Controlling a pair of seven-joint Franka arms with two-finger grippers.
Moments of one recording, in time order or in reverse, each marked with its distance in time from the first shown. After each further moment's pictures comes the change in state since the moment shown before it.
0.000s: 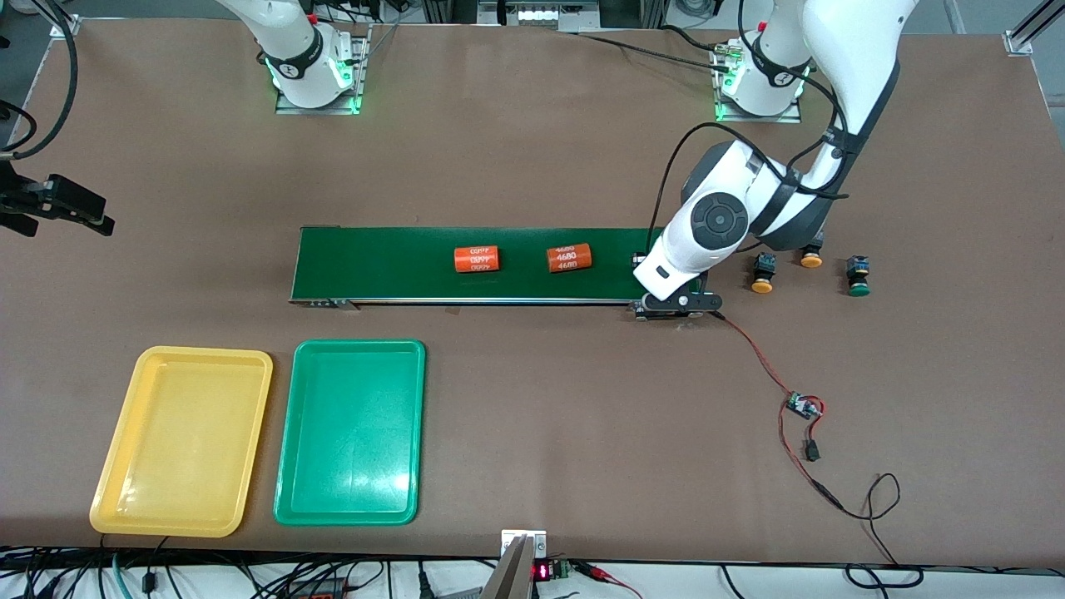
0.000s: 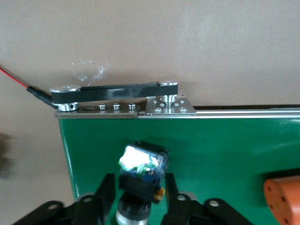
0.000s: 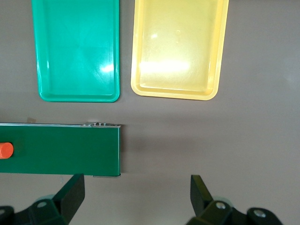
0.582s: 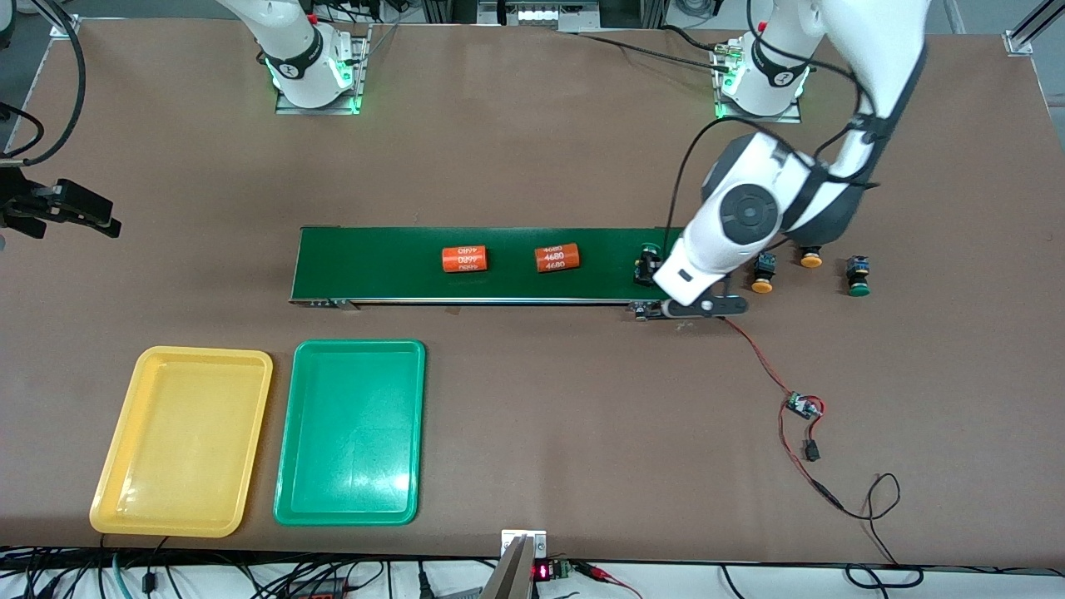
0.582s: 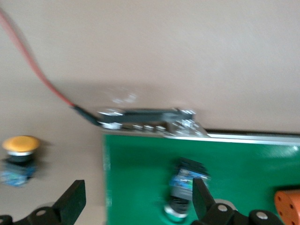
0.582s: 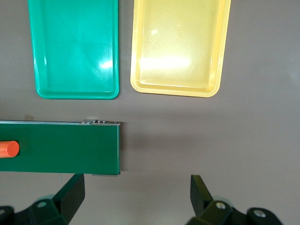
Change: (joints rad) left arm 0.048 -0.093 0.044 0.050 0.001 -0.070 0.001; right arm -0.001 0.010 0.000 -0.012 0.000 0.004 0.000
